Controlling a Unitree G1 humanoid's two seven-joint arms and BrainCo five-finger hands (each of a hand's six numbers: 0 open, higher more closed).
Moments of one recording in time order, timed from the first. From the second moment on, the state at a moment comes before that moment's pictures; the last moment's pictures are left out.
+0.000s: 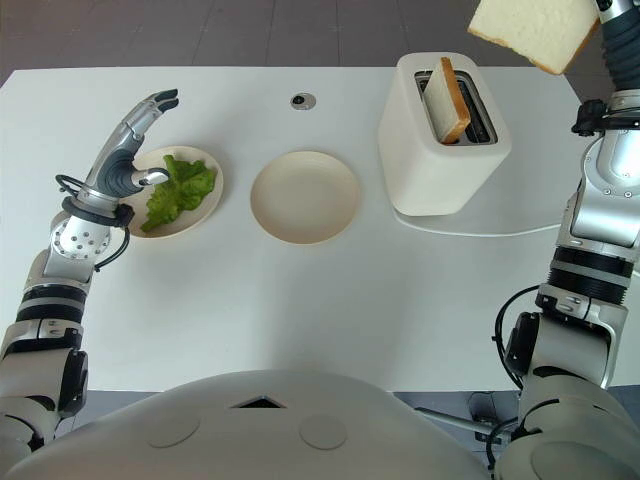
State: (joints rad) left arm -0.24 0.59 0.10 0.53 0.43 -0.91 0.04; right arm -0.42 -0.60 -0.36 0.08 0.01 -0.34 0.02
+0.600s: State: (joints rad) left arm -0.31 0.68 -0.02 0.64 0.69 -0.64 0.32; right arm -0.30 -0.34 0.15 0.24 -0.08 -0.37 0.32
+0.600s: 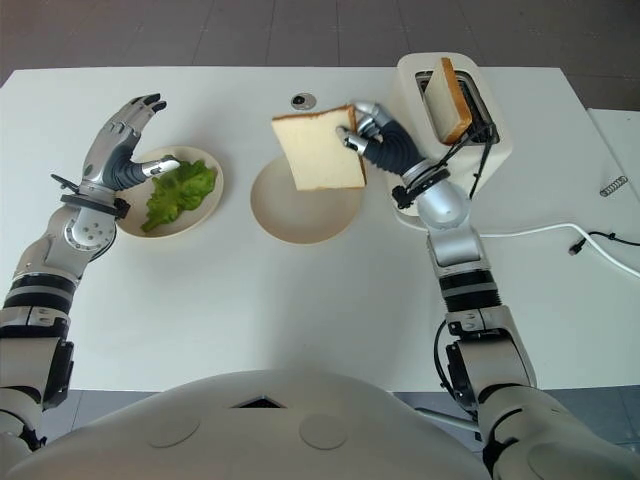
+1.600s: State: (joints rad) left arm -0.24 0.76 -0.21 0.60 0.65 -0.53 0.01; right arm -0.13 -0.63 0.38 0.20 -0.23 -0.59 0.66
